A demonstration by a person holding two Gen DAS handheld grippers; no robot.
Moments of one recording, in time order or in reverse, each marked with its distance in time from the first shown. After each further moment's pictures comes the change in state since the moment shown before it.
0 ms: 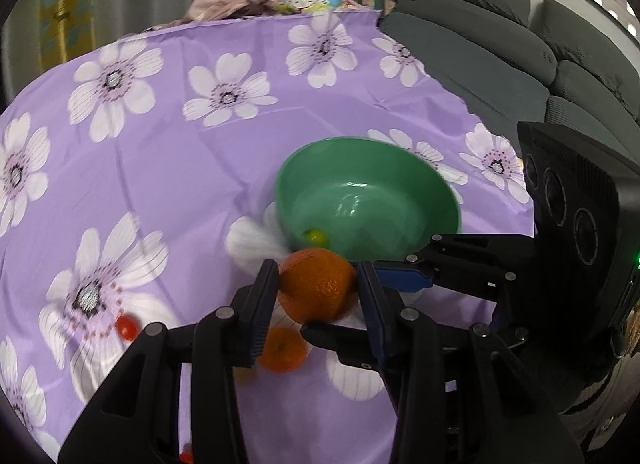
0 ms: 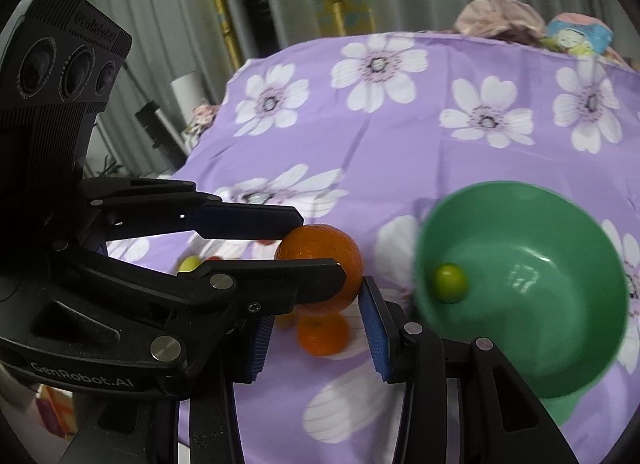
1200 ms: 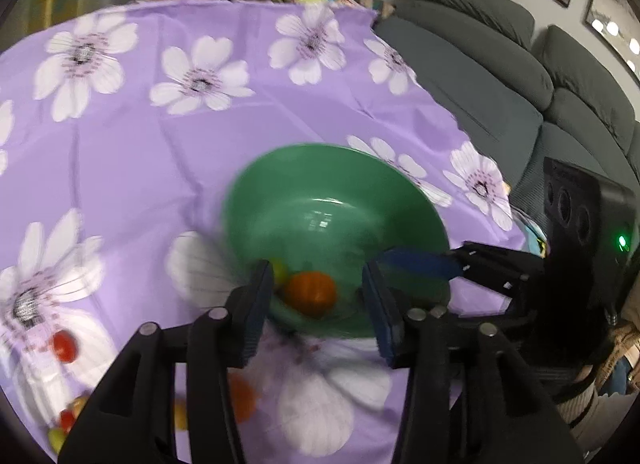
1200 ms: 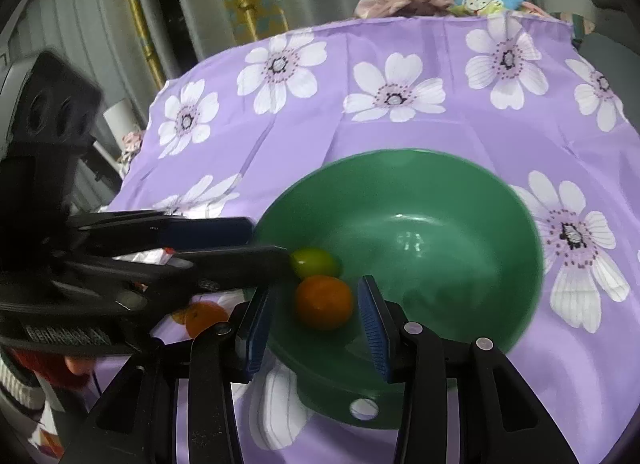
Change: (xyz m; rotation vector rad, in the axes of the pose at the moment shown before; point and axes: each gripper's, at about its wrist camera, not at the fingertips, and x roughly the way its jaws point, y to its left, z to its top) left arm 0.034 0.008 0.014 -0.111 -0.011 -0.093; right arm -0.025 -0.081 -0.011 0.160 -0.005 -0.160
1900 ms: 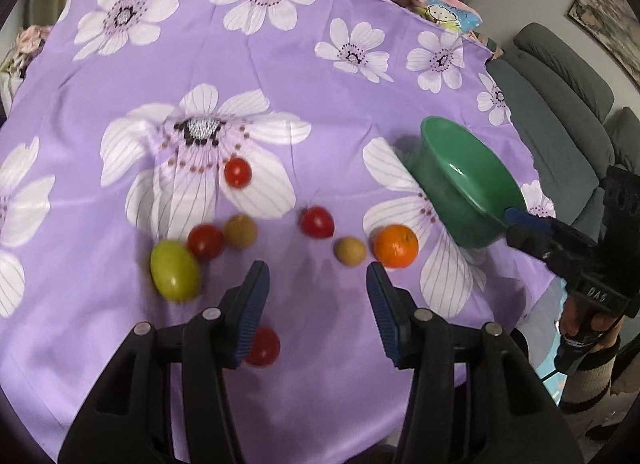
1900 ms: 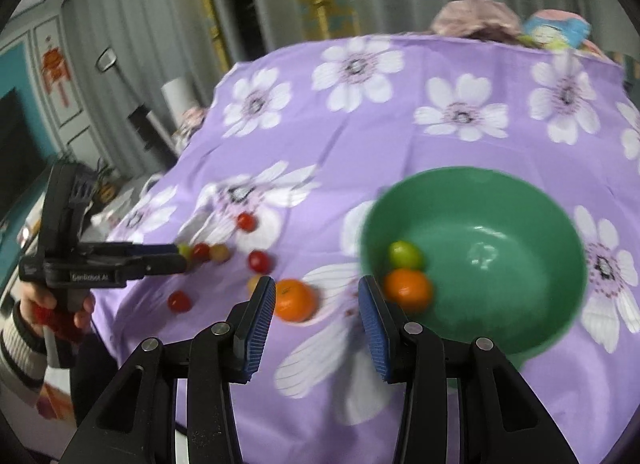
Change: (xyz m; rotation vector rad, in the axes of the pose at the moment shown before) left arm -0.095 0.087 -0.122 -0.337 0.008 0.180; right arm -0.011 0.067 -0.015 -0.187 0.045 0.163
